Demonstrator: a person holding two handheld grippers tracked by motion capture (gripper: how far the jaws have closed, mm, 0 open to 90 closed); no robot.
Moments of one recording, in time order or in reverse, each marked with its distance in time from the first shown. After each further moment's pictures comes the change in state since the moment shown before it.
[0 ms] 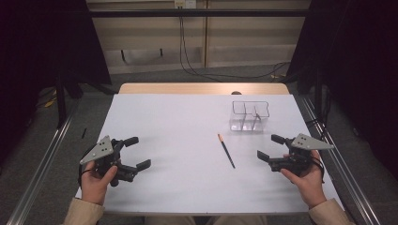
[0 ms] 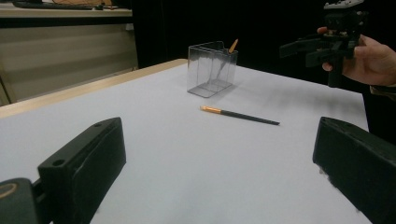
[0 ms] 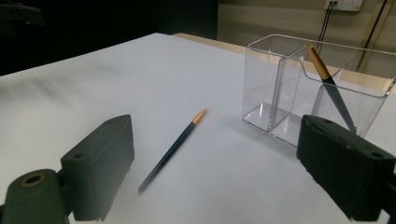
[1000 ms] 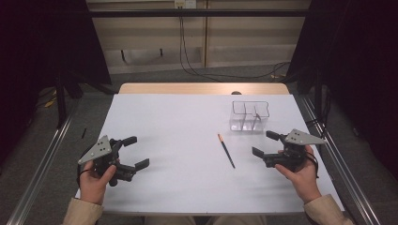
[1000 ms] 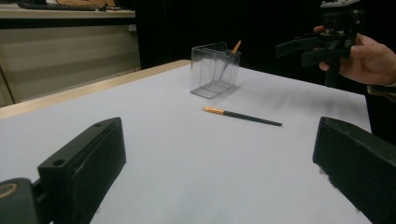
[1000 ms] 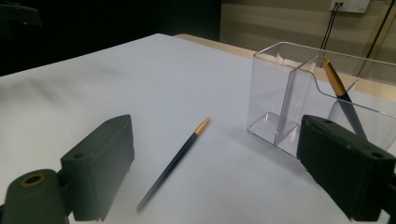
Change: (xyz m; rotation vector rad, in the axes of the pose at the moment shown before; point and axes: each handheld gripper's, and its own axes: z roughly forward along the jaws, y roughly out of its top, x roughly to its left) left arm 0.002 0.000 -0.003 -0.009 0.007 -0.004; right arm 0.002 0.011 0.017 0.008 0.009 -0.015
